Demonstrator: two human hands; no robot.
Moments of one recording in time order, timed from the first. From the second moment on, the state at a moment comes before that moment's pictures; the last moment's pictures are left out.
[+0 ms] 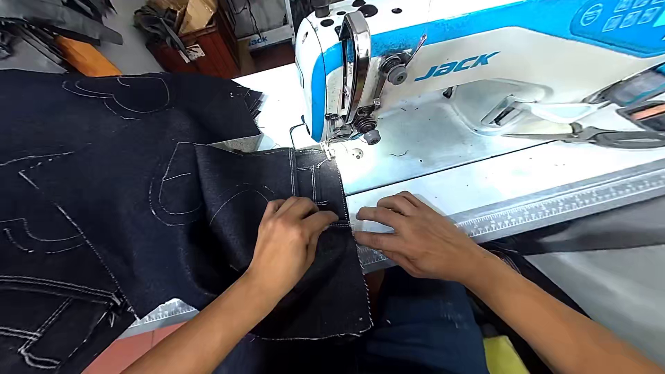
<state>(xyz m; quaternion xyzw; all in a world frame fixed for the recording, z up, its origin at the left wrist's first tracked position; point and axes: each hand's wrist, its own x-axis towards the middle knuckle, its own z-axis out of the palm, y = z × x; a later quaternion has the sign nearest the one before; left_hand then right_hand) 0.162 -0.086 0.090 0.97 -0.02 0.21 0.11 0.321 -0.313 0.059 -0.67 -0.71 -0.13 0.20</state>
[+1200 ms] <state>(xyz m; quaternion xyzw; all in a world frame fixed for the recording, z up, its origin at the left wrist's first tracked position) 0.277 0.000 0.113 0.99 -0.02 0.04 0.09 0.374 -0.259 0.072 -0.74 -0.63 -0.13 0.19</state>
